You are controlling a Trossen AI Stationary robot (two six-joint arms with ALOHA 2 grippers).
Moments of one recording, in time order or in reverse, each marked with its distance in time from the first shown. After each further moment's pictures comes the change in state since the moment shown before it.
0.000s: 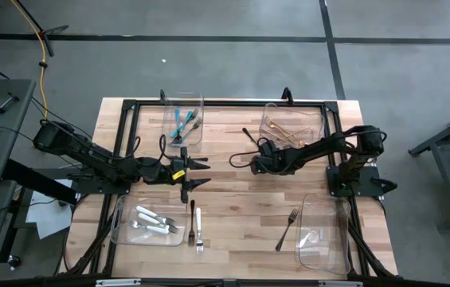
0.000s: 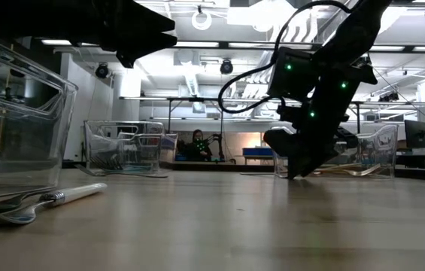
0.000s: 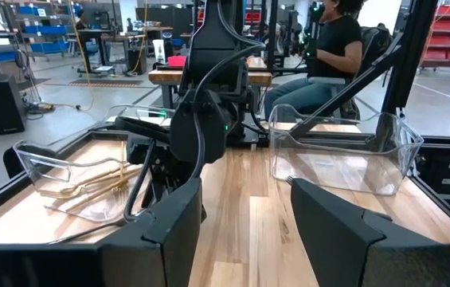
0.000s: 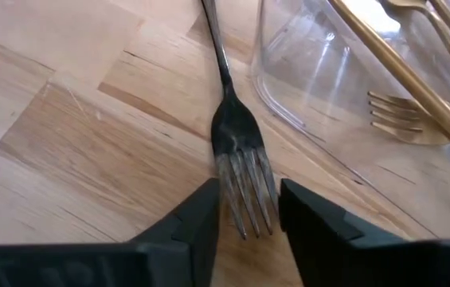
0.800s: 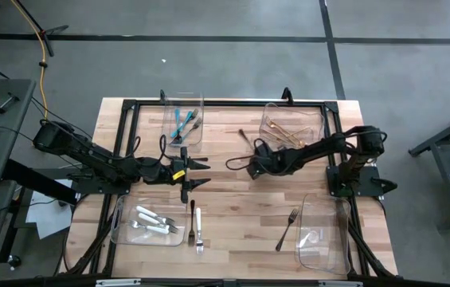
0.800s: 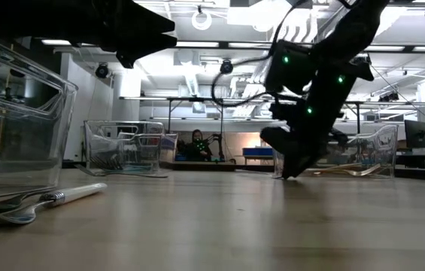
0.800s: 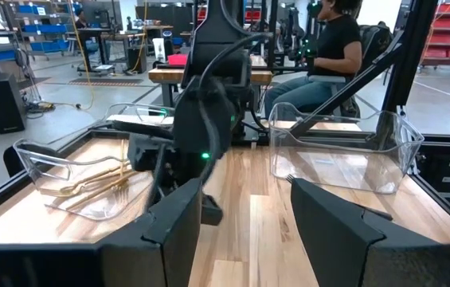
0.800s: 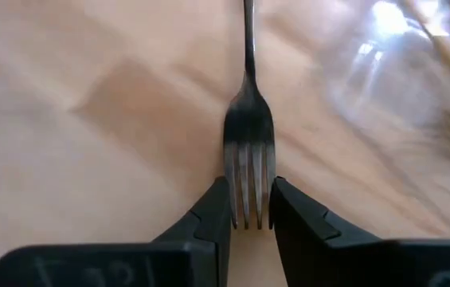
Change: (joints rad) left arm 0.000 0.000 0.000 -0.005 0.000 0.000; right arm 0.028 -0.001 0.025 0.039 -0.083 -0.149
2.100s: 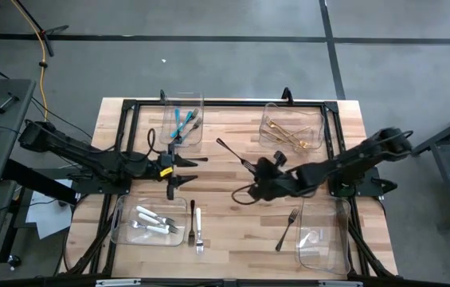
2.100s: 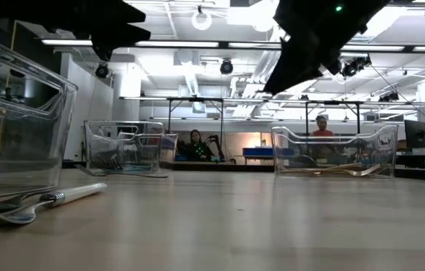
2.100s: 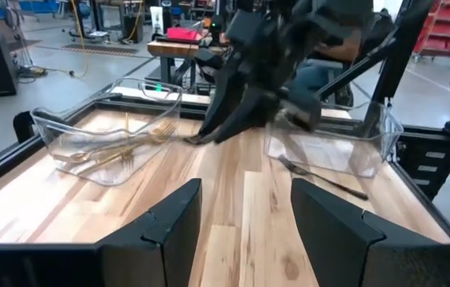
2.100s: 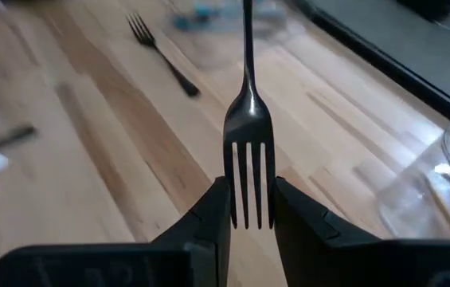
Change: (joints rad) left arm -0.013 -0.324 -0.001 -0.416 -0.001 -0.096; right arm 0.338 -0.250 0.111 -0.032 0.246 -0.191
